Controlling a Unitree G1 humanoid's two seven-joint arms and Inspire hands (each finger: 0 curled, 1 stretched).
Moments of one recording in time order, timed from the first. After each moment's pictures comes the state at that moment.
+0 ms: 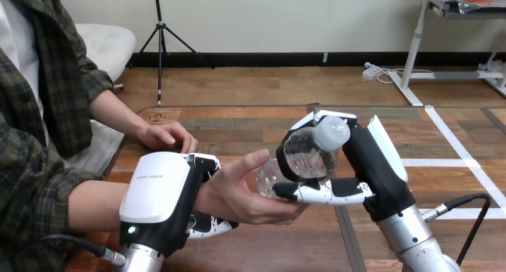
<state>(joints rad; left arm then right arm) 0.12 0.35 -0.27 0.00 0.85 -0.22 0.40 -0.17 -0.20 0.04 0.53 -0.07 -0.94 0.22</state>
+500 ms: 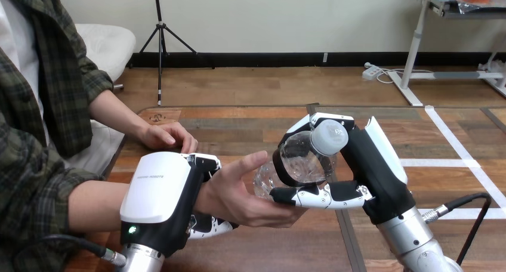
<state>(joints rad) 0.12 0.35 -0.27 0.00 0.85 -0.23 0.40 -0.15 -0.20 0.05 0.47 -0.06 -0.92 0.25</state>
